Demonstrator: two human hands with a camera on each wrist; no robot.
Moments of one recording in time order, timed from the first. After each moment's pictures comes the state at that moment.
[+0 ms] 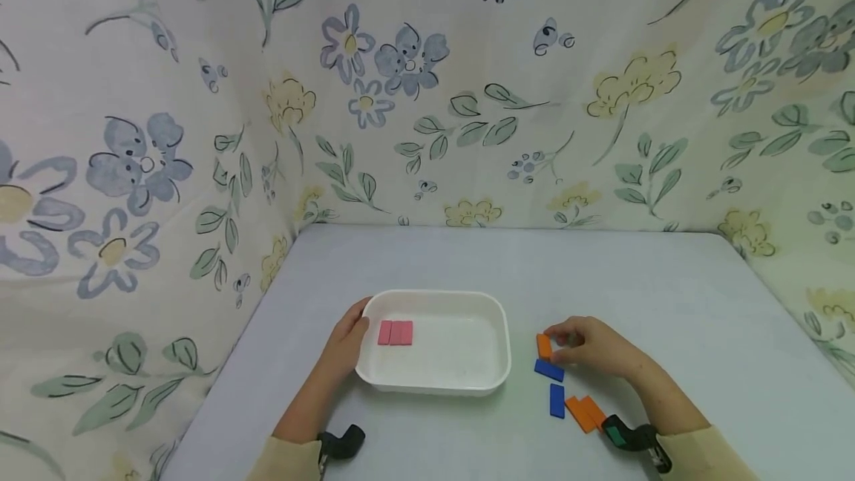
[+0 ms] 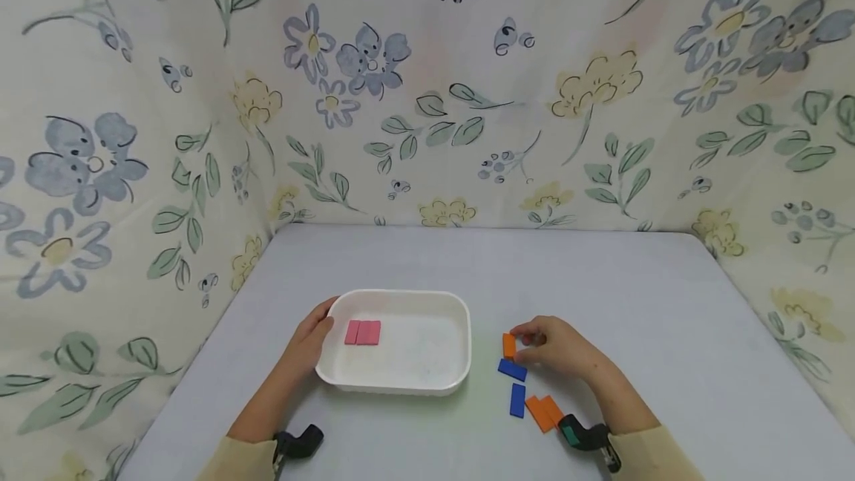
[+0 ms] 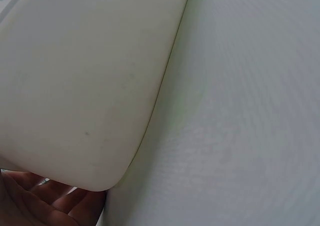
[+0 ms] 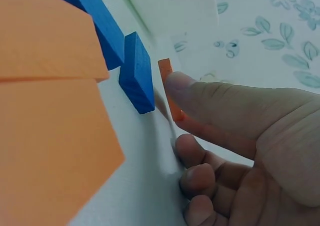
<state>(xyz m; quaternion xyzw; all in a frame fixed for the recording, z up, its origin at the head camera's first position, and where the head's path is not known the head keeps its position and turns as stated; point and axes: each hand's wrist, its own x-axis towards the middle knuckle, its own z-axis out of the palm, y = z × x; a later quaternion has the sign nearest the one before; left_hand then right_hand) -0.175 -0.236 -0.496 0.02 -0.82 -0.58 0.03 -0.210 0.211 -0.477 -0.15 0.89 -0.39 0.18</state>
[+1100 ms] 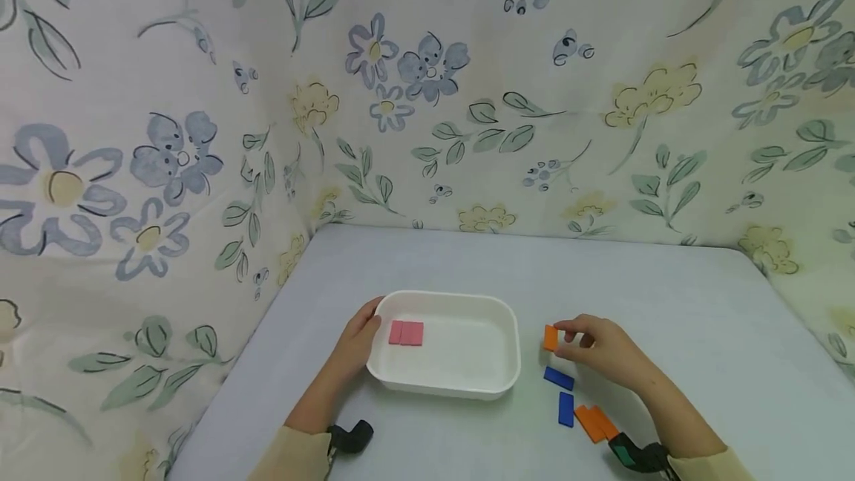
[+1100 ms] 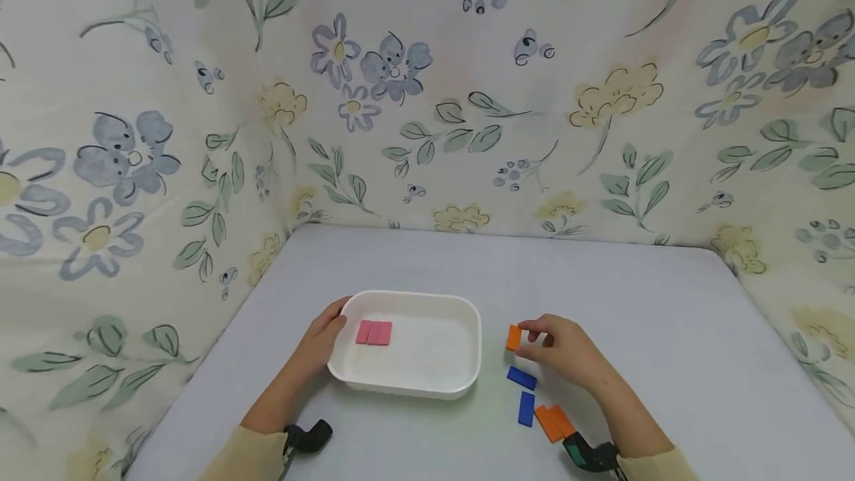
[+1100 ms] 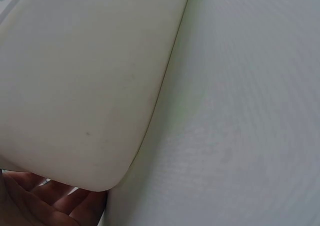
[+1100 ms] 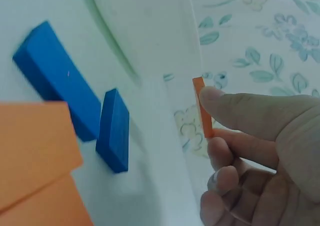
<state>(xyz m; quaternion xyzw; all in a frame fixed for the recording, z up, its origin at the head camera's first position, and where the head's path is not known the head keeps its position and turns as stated) -0.172 -0.239 -0.494 -0.03 -0.79 -0.61 0.04 -0.201 0.194 -0.456 -0.16 0.91 -0.38 0.09</state>
